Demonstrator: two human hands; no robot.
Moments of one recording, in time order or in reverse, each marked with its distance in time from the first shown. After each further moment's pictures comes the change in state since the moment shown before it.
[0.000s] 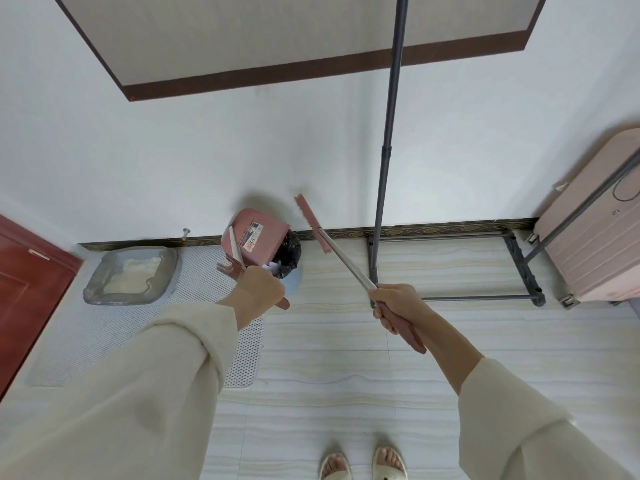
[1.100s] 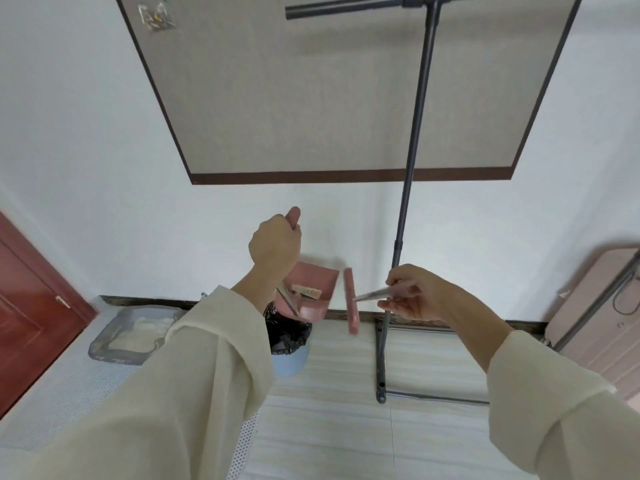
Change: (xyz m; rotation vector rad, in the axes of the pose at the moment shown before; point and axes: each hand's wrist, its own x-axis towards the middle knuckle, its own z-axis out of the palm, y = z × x) left_hand -0.045 -0.123 -0.145 -1.209 0.638 -0.947; right_hand -0.047 -0.152 -0.014 0.109 -0.186 -0.060
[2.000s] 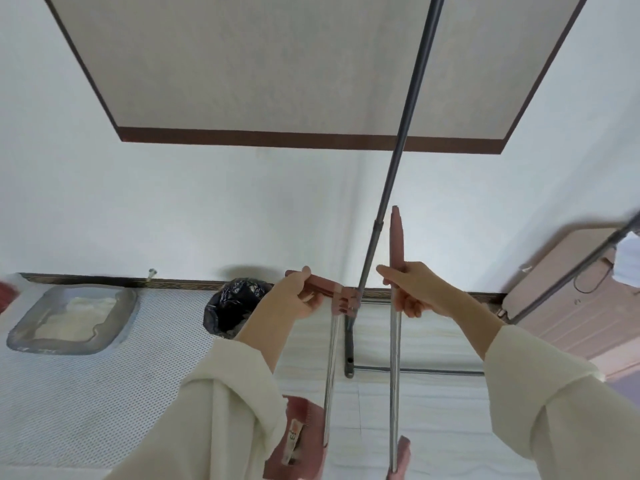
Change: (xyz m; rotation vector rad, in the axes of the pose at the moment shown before) left_hand 0.022 -0.016 0.166 -1.331 -0.735 -1.074; right_hand 0.093 -0.009 -0.051 -0.620 0.239 -0.096
